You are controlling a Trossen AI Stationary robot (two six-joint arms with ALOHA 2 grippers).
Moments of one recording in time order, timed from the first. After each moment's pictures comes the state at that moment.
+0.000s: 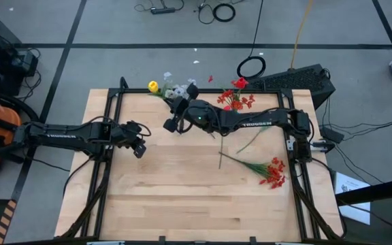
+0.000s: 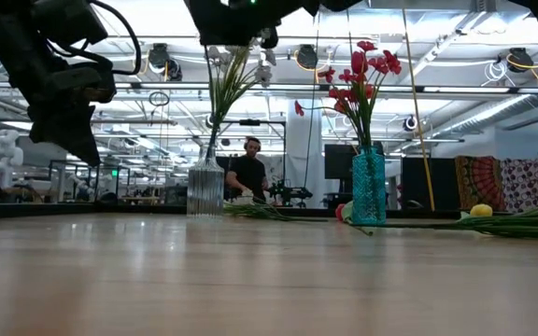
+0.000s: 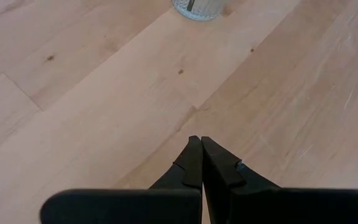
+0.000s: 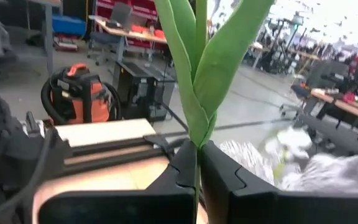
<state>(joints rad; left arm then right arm) 0.09 0.74 0.46 -0.70 -0.16 -0.67 -0.08 1.97 1.67 0.20 0.53 -0.17</state>
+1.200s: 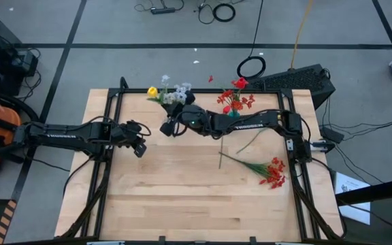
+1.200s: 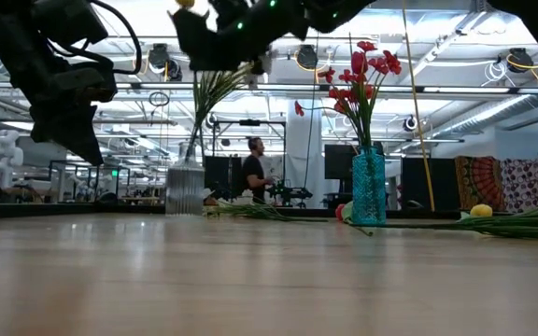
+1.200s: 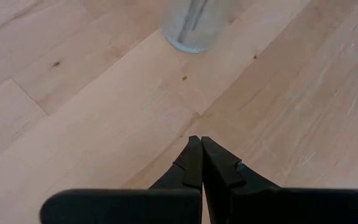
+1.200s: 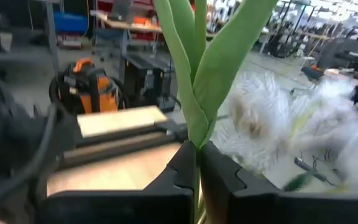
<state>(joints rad) 0.09 0.74 0.46 -0.69 -0.18 -0.67 -0.08 2.06 1.67 0.25 0.52 -0.06</state>
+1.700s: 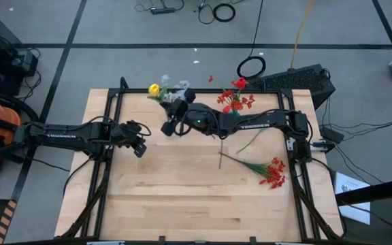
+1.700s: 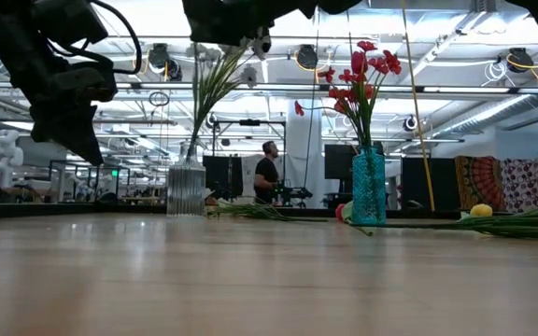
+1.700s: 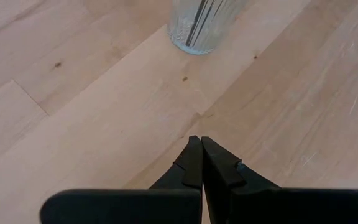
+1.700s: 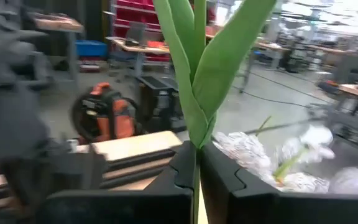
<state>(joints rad) 0.09 0.74 0.46 -0.69 -0.19 -0.67 -0.06 1.99 1.67 0.27 0.47 -0.06</state>
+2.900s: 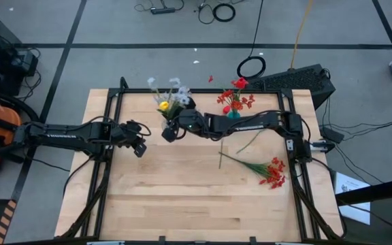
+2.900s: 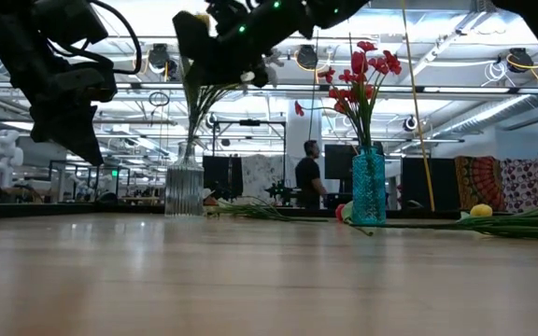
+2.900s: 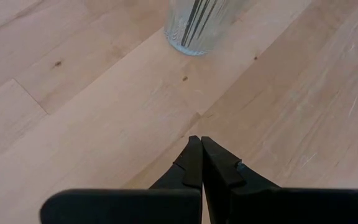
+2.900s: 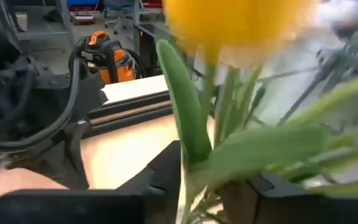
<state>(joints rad) 0.09 0.74 0.46 -0.69 -0.19 -0.67 -0.06 2.05 1.67 0.07 0.47 0.10</state>
